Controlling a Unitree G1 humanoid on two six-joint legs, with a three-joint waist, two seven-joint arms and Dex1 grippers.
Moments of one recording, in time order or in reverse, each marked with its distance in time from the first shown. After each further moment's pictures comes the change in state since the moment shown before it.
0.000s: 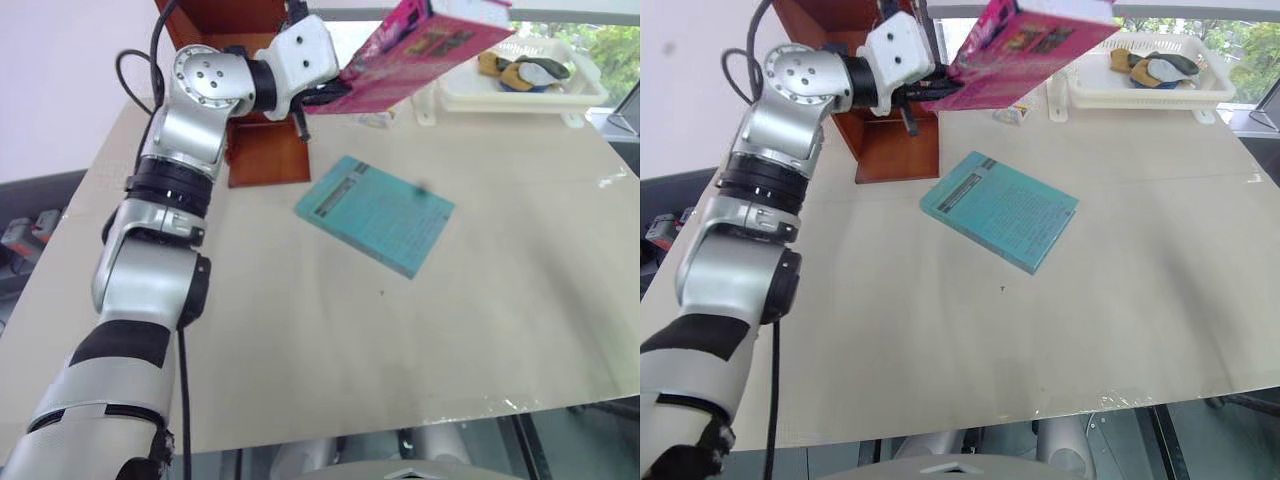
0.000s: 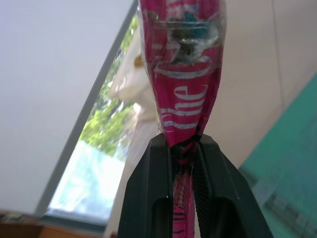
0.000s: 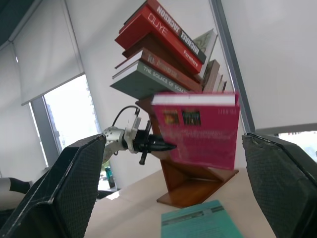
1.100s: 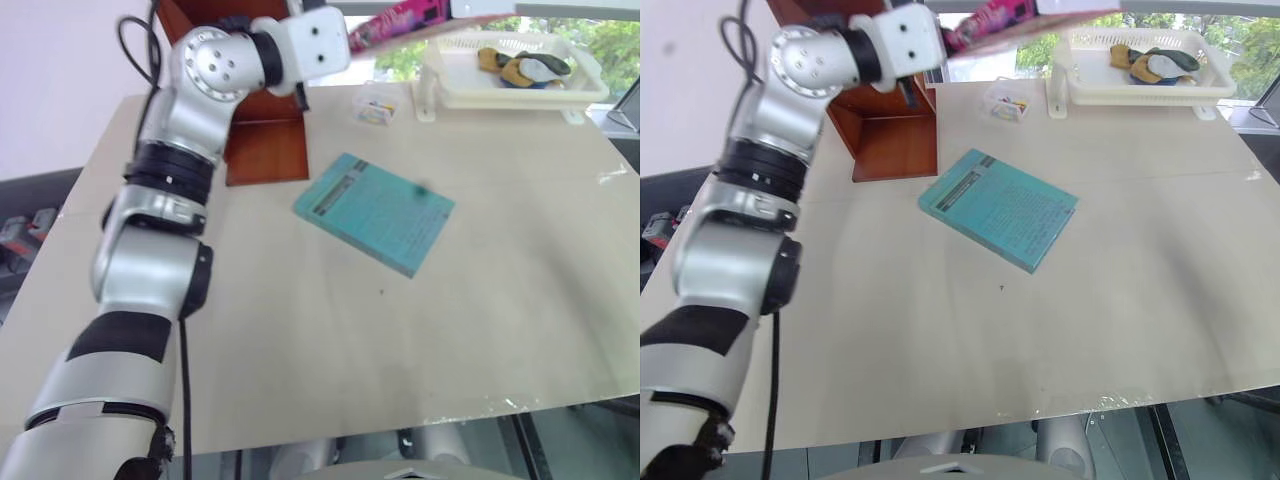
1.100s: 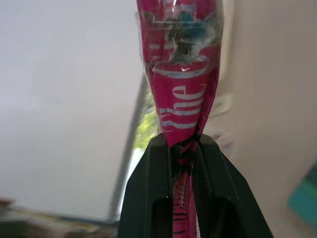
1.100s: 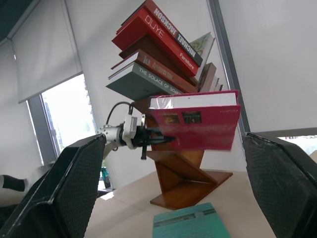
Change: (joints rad) left arm -0.083 0.004 -0.007 0.054 0.241 -0.172 0.256; right arm -0.079 -0.007 0.016 0.065 -0.089 -0.004 0.052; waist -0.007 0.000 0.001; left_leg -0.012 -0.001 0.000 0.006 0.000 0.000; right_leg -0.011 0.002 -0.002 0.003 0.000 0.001
